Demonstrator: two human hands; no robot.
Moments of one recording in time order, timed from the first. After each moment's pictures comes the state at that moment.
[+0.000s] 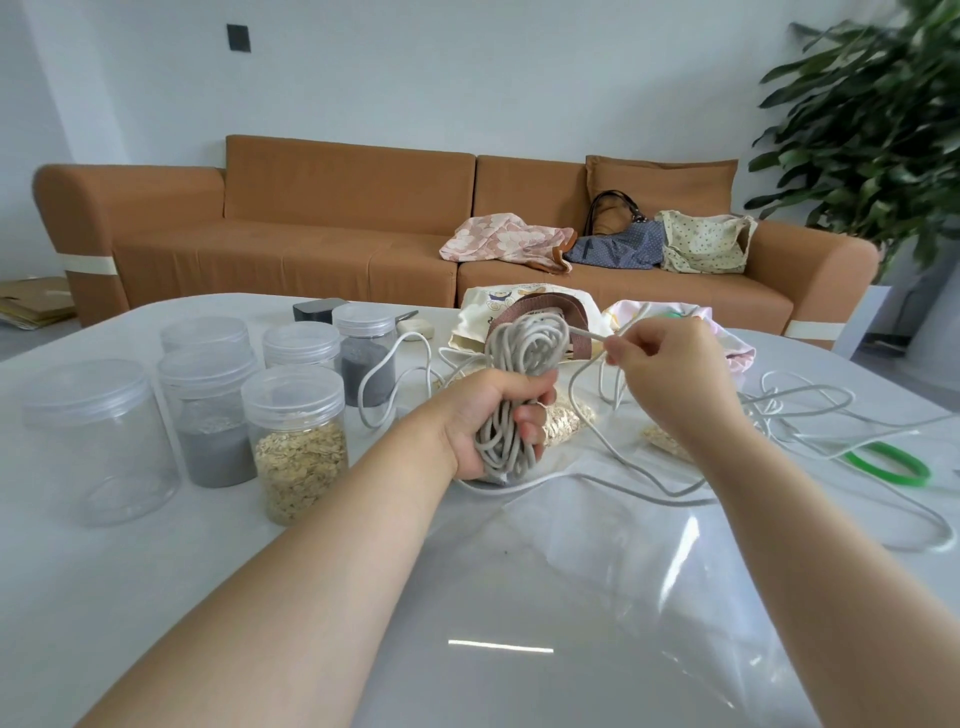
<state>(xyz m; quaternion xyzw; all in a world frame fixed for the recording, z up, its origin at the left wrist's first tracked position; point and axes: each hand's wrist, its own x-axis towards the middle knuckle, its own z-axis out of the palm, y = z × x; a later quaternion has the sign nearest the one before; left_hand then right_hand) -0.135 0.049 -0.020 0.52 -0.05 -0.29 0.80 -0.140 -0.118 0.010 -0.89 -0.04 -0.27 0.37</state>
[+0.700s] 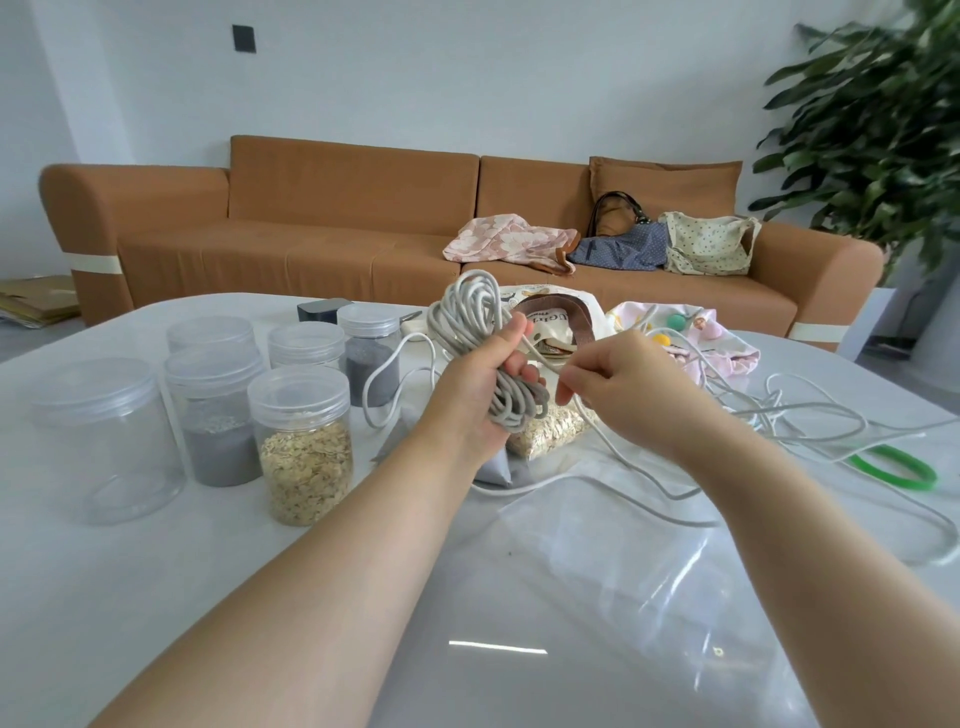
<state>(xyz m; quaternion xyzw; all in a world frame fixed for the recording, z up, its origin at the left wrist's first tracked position) -0.132 0.039 -0.015 0.41 -0.02 -0.06 0.91 -0.158 -0.093 0.018 -0.93 -0.16 -0.13 0.31</state>
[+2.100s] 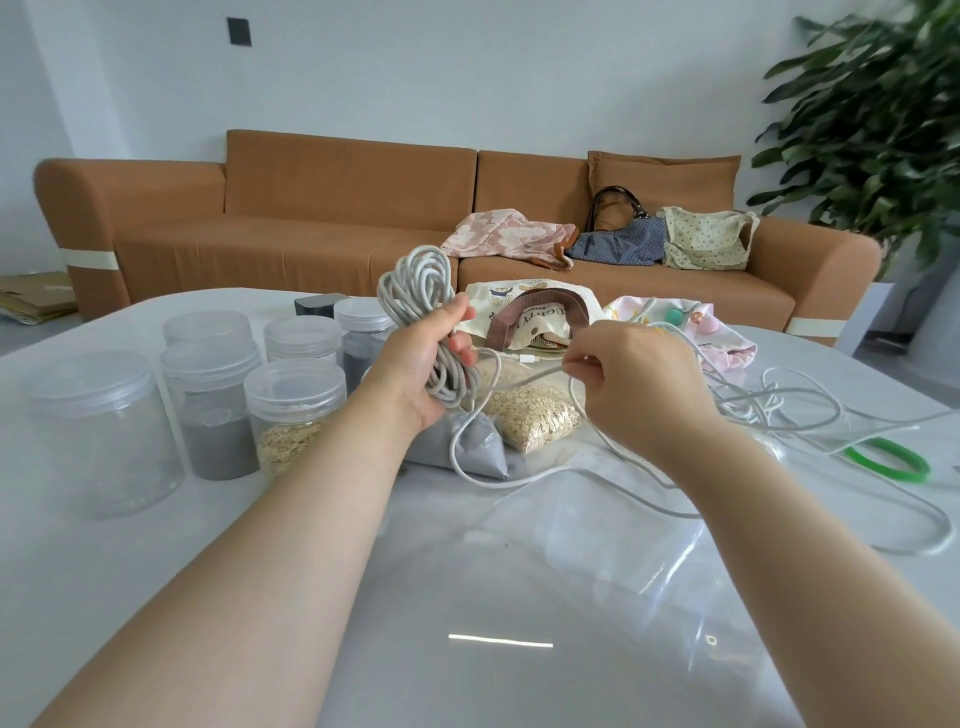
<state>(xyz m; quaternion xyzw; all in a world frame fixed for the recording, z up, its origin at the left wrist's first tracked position) -0.123 0.084 -0.007 0.47 -0.01 -0.01 0.88 -0.148 -0.100 0.003 -0.91 -0.21 -0.34 0.10</state>
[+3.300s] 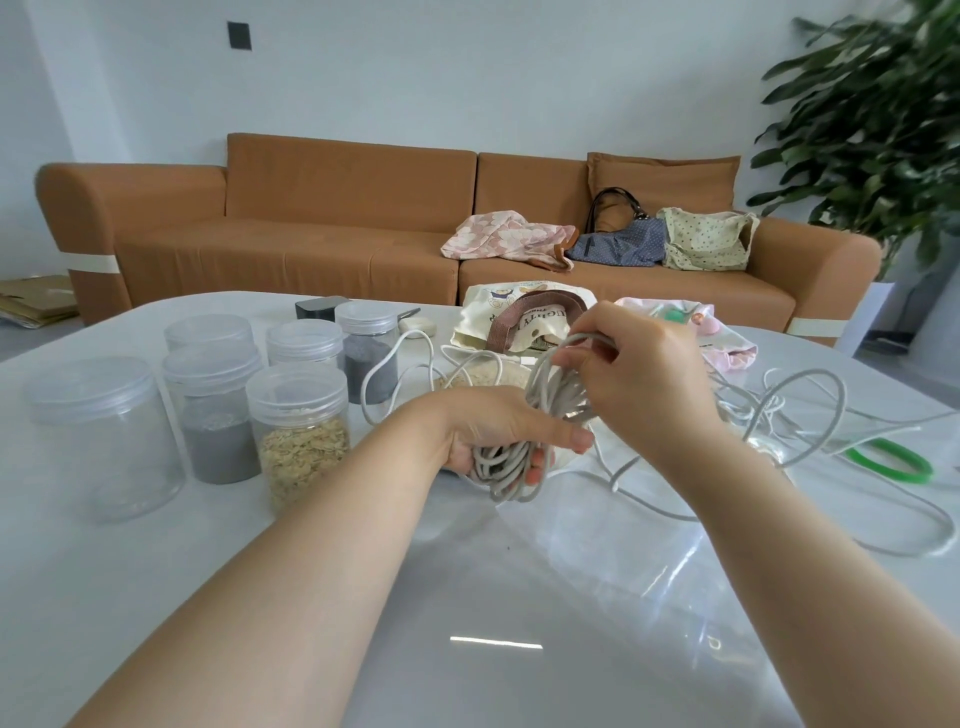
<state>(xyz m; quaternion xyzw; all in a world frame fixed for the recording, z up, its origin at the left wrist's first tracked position) -0.138 0.053 -0.017 0.76 -0.14 -0.28 0.57 -0.148 -0.098 0.003 -0.81 -0.27 -0.45 0.26</state>
